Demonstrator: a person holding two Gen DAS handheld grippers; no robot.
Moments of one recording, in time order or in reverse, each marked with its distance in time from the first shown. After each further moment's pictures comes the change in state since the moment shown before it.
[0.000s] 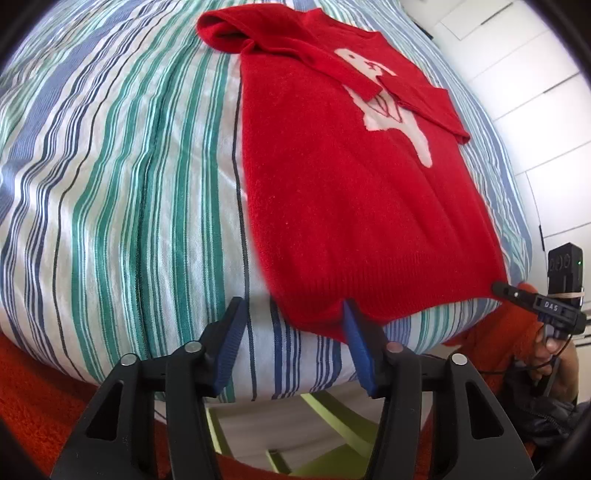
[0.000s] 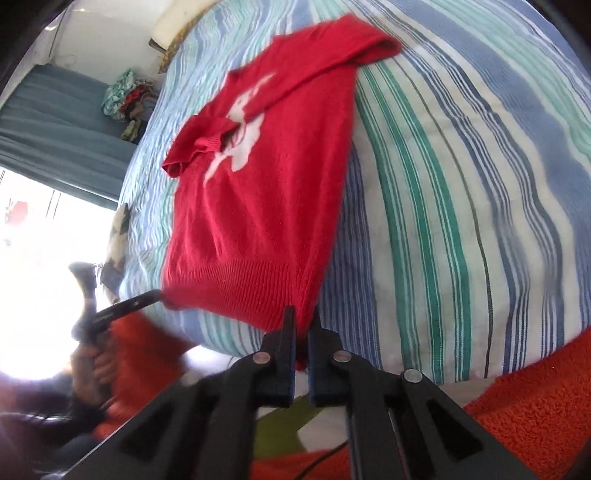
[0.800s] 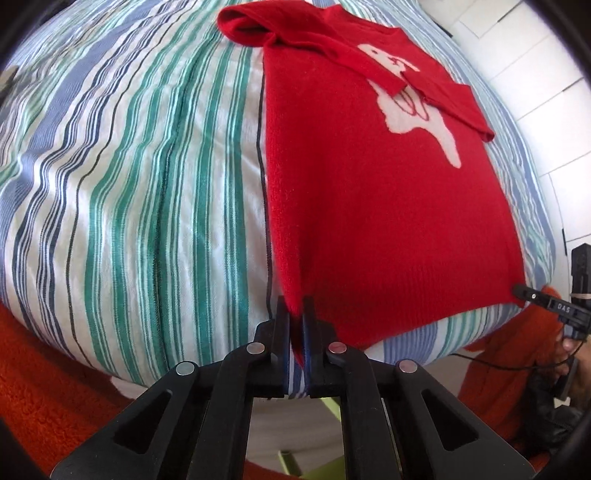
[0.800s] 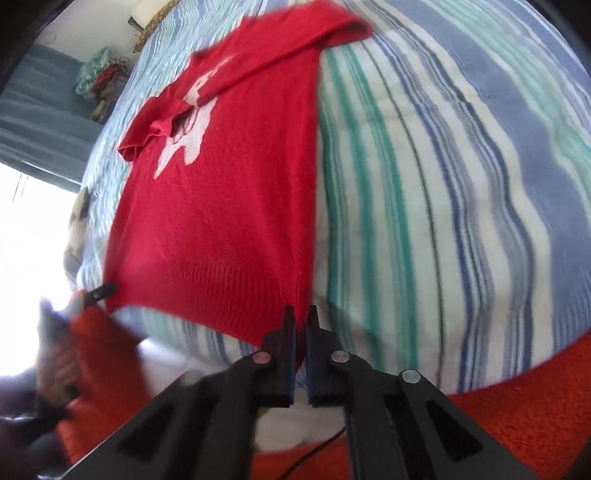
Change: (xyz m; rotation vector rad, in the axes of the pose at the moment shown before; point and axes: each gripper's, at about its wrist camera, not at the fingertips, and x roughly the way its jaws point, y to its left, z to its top) left arm 0.012 -0.003 -0.014 0.016 0.001 0.147; right arm 0.006 -0.017 0.003 -0.046 0.045 -0.177
